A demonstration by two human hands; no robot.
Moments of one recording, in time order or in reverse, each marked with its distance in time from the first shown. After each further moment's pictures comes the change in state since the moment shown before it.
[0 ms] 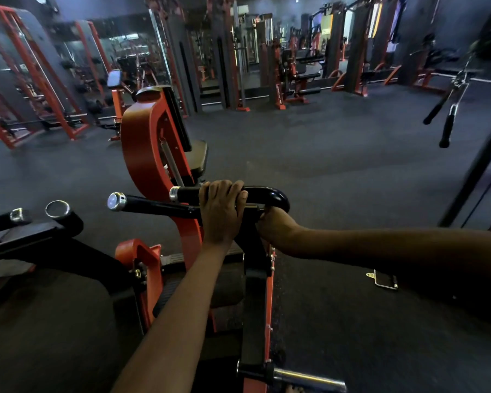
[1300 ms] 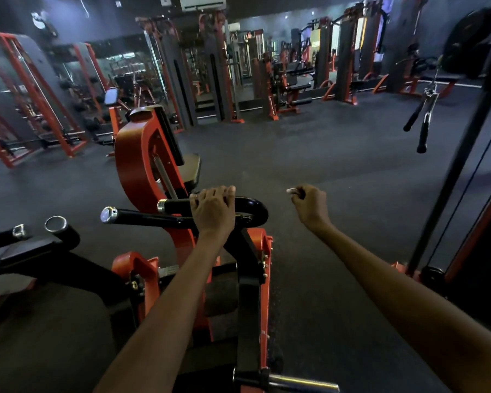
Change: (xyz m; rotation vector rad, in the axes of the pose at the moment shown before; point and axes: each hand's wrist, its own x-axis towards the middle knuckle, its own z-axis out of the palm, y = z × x) left_hand 0.034 0.047 -0.033 -0.015 -0.445 -0.375; right_hand -0.070 0.062 0.050 1.272 0.775 1.080
